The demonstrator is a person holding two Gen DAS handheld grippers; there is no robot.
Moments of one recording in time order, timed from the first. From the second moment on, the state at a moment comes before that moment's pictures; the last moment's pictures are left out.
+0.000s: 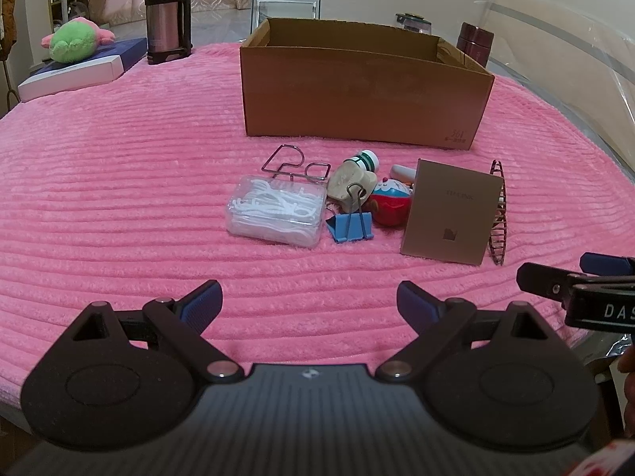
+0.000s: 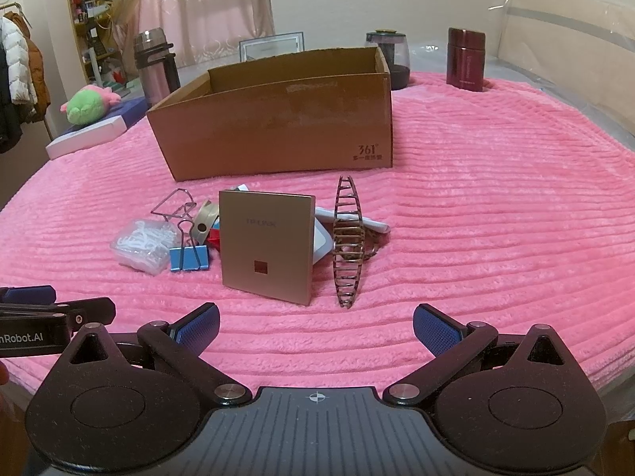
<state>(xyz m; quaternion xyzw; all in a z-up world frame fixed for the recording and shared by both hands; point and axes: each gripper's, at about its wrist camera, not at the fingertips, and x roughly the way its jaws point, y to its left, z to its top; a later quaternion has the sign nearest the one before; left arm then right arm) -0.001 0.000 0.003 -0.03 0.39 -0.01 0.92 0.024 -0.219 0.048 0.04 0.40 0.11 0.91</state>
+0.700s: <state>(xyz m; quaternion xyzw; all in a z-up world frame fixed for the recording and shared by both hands) 0.005 0.008 0.001 -0.03 0.39 -0.01 0.92 0.029 -0.216 0.051 0.04 0.40 0.11 0.91</state>
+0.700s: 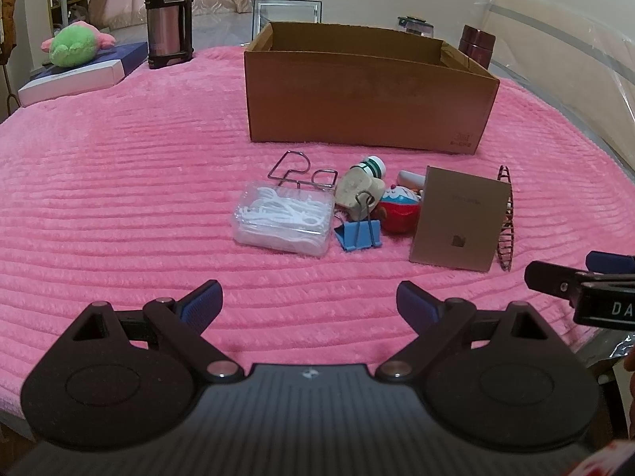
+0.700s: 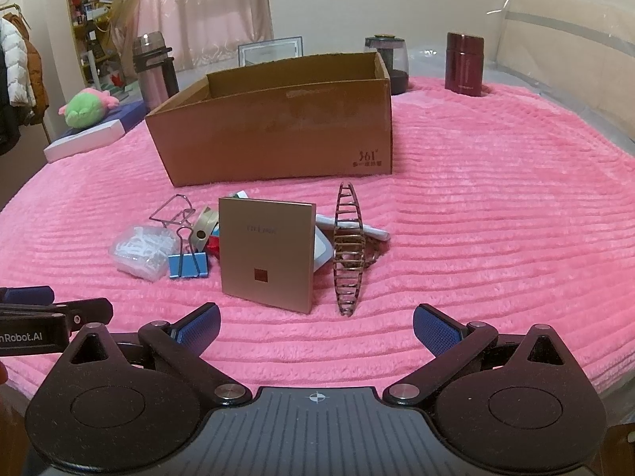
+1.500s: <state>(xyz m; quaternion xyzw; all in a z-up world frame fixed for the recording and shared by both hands) 0.047 0.046 -0.016 0.00 0.39 -0.02 0.92 0.052 -0.178 0.034 0.04 0.39 0.09 0.92</state>
